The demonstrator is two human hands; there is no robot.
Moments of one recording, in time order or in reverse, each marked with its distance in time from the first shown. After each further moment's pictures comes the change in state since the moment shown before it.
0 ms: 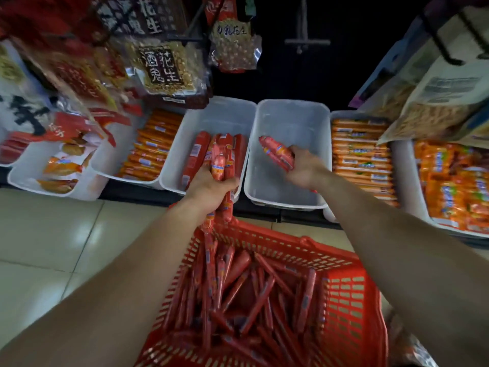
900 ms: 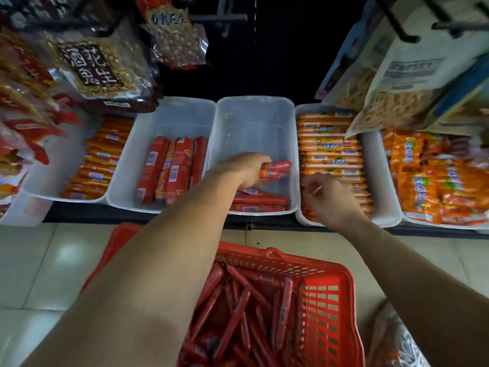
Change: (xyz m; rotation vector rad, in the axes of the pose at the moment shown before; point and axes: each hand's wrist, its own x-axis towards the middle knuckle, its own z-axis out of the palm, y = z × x) left_hand 0.078 0.073 0.139 0.903 -0.529 0.379; right_hand -0.072 0.109 -0.010 0.086 0.269 0.042
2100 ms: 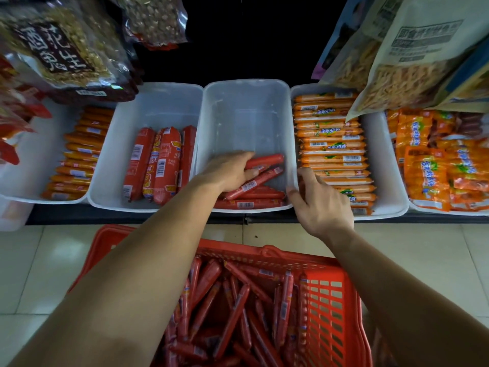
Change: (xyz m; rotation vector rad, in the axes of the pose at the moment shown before) left_hand 0.014 -0.033 0.033 0.067 0.103 0.016; right_hand -0.014 -0.004 0.034 -0.251 0.034 0.004
